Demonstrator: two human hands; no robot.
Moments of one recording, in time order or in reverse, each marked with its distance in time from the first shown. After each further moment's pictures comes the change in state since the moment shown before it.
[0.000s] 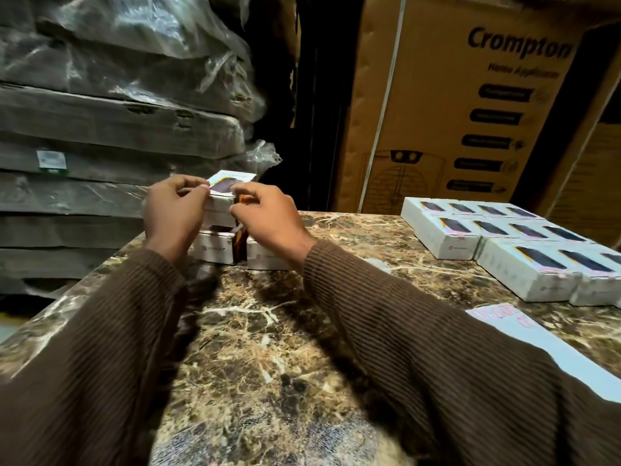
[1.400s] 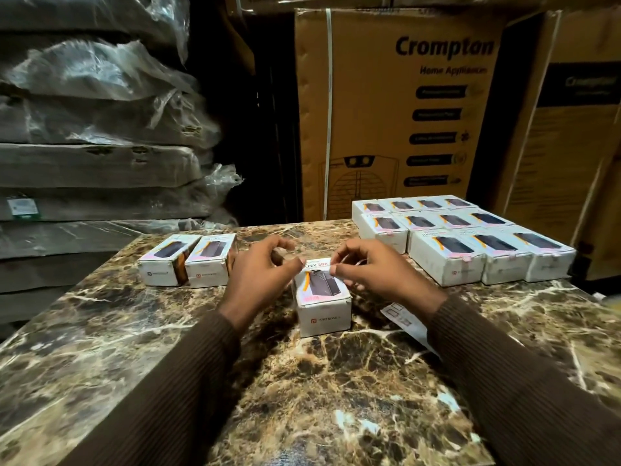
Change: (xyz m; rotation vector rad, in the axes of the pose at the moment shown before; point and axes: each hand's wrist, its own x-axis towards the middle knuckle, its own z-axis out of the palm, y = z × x) left_hand -0.161 0.070 0.123 0.166 -0.559 0.143; right_hand -0.111 0.122 -0.237 -0.060 -0.127 0.140
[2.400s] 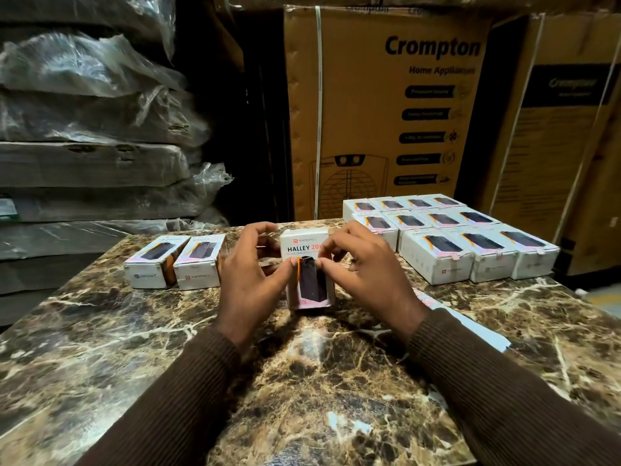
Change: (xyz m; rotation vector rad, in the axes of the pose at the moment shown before) left_hand -0.020 0.008 0.009 -0.087 0.201 0.272; right_hand -0.022 -0.019 0.013 -0.308 0.355 -0.438
